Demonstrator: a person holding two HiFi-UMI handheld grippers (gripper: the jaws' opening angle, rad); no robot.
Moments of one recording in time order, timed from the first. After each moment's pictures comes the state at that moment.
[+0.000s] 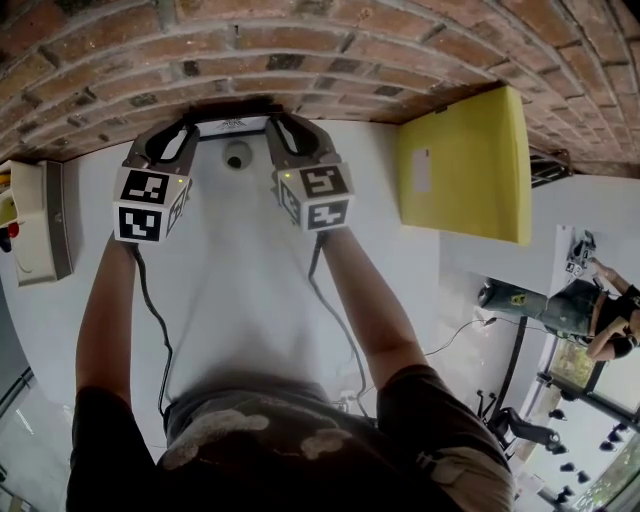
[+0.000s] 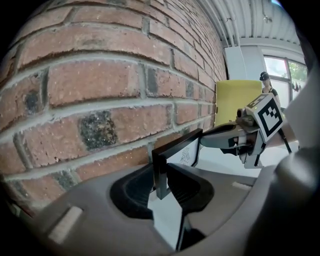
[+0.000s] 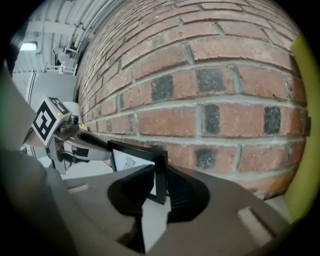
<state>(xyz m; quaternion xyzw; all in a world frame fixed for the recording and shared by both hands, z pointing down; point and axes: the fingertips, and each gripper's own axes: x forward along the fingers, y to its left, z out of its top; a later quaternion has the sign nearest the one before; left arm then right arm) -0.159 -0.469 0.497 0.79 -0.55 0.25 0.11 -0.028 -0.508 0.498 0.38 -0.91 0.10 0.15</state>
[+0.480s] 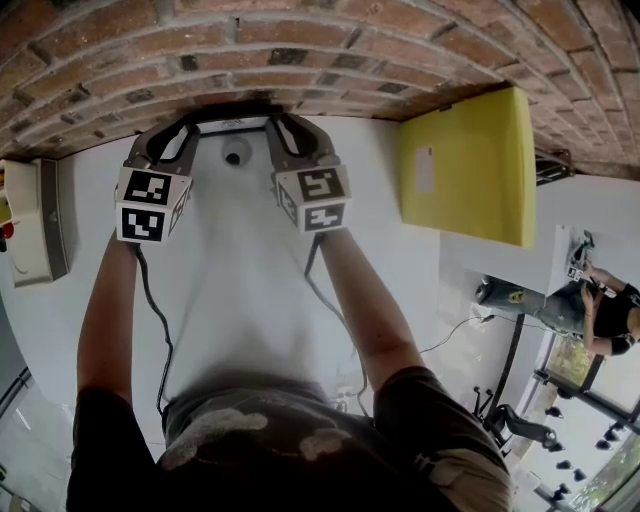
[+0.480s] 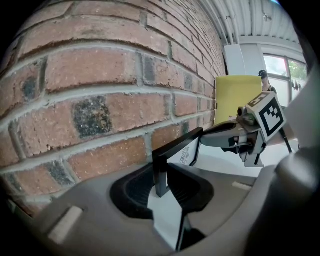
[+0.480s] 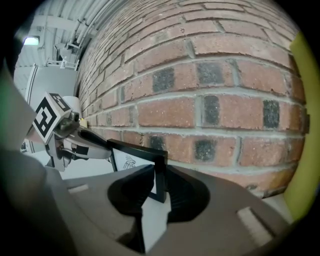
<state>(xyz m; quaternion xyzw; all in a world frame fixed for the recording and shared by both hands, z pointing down) -0.158 -0.470 0.514 0.79 -0.55 0.25 0.11 -0.026 -0.507 0.513 0.39 -0.90 0.08 0.17</state>
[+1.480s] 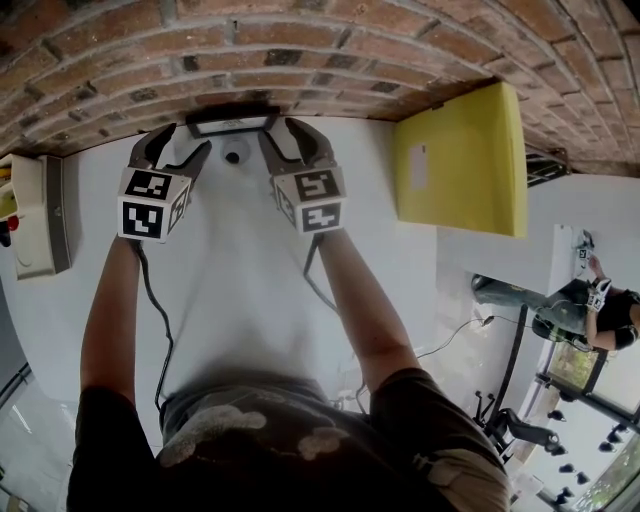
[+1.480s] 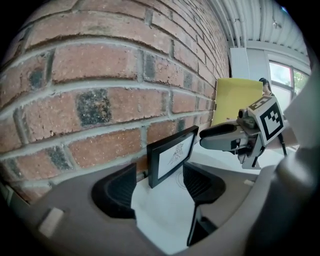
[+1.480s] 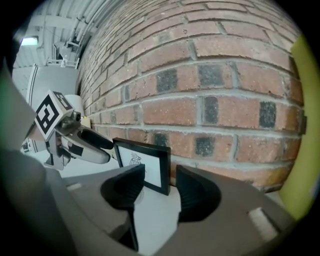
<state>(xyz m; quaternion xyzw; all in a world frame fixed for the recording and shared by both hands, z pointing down) -0.154 -0.454 0.520 0.78 -0.55 0.25 0.16 -0.023 -0.493 0.514 0.38 -0.90 0.09 0.18</state>
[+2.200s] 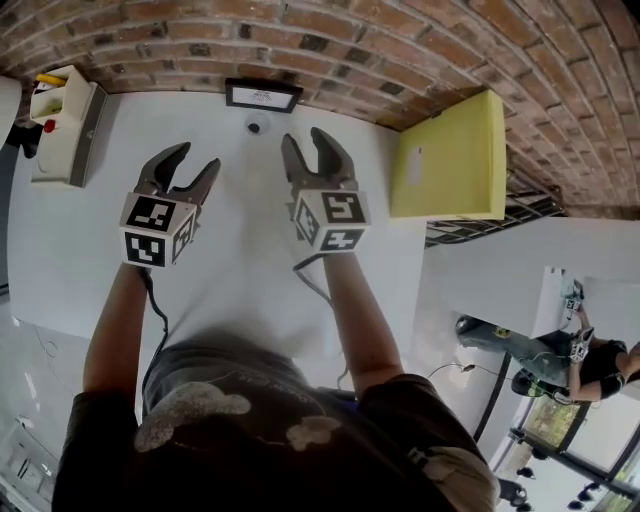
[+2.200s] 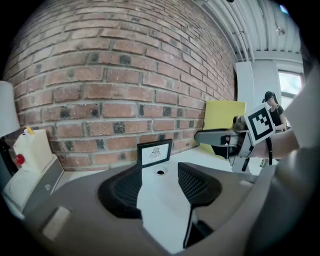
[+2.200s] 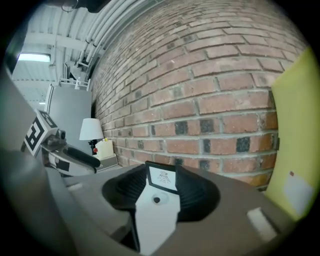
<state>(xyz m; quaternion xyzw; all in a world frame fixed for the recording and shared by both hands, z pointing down) -0.119 -0.310 0.452 0.74 -0.62 0.18 0.16 0.012 -0.401 0.433 0.35 -0.93 0.08 0.10</state>
